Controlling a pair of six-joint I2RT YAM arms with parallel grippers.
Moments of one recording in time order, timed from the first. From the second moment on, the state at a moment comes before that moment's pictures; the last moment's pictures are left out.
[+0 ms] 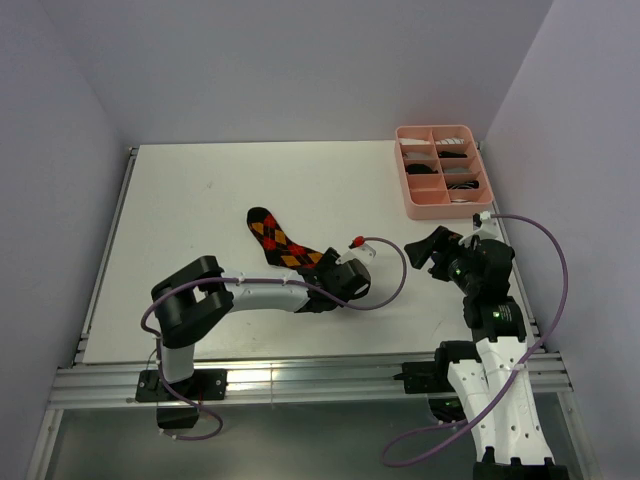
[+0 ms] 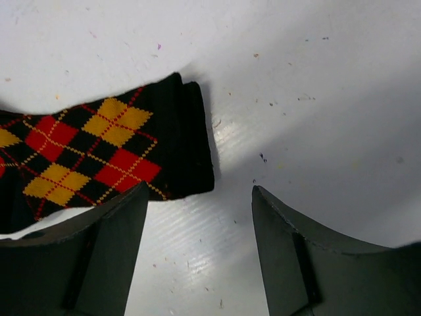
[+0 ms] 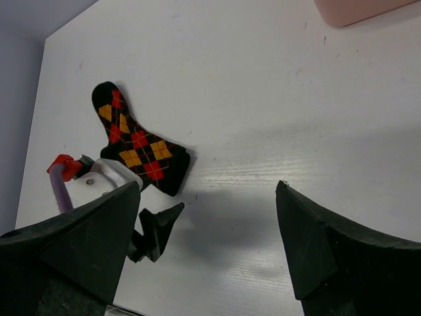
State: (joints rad) left arm -1.17 1.86 1.15 -0.20 -0.57 -0.27; right arm -0.04 0.53 0.59 -0.49 -0.31 0.51
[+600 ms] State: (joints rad) left arm -1.17 1.98 1.22 -0.17 -0.66 -0.14; right arm -0.04 0.48 0.59 -0.49 -0.30 0.53
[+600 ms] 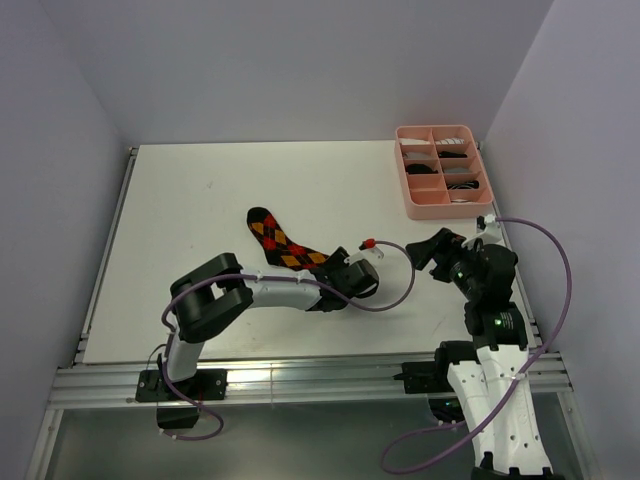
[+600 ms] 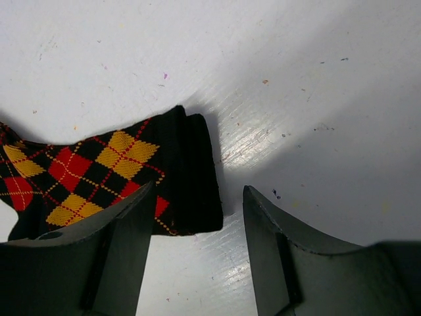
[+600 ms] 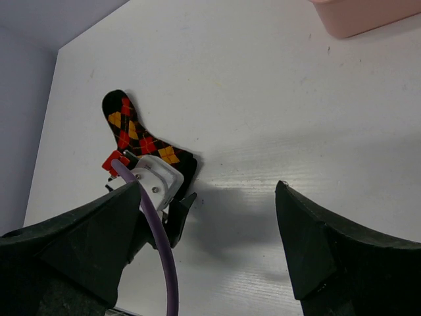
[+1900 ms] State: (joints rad) left arm -0.93 1.79 1.14 -0.22 -0.23 -0.40; right arm -0.03 0.50 0.55 -0.41 -0.34 0.59
